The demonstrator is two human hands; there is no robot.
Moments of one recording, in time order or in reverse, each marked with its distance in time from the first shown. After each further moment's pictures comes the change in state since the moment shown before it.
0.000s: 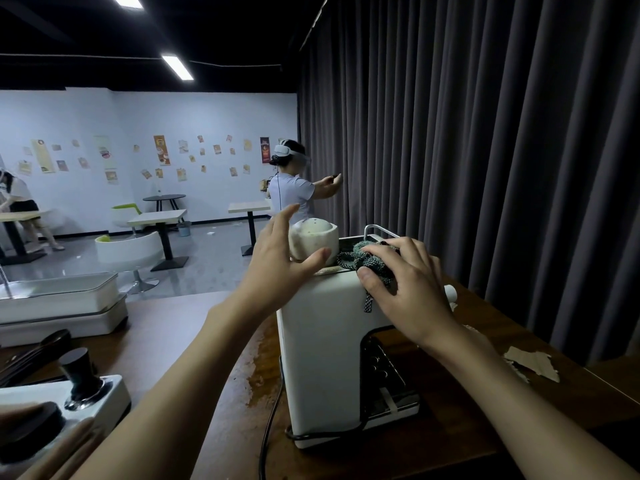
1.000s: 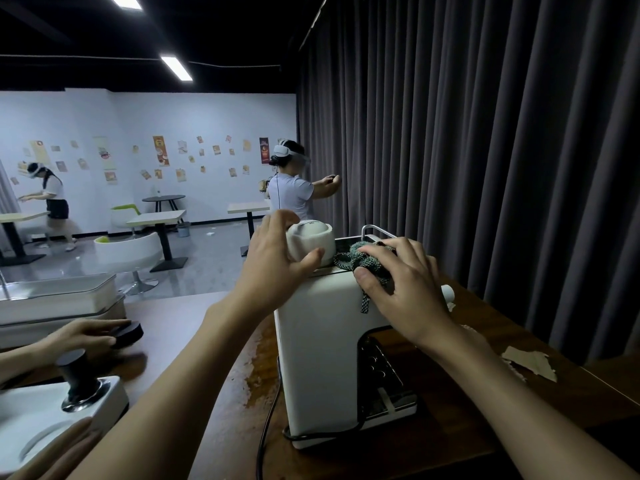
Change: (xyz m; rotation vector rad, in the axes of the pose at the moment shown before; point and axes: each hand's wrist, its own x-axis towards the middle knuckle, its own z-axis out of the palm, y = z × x) left_hand -0.001 0.010 -0.001 0.129 0.055 0.032; right_hand 0.000 0.003 0.002 -0.002 0.021 -0.023
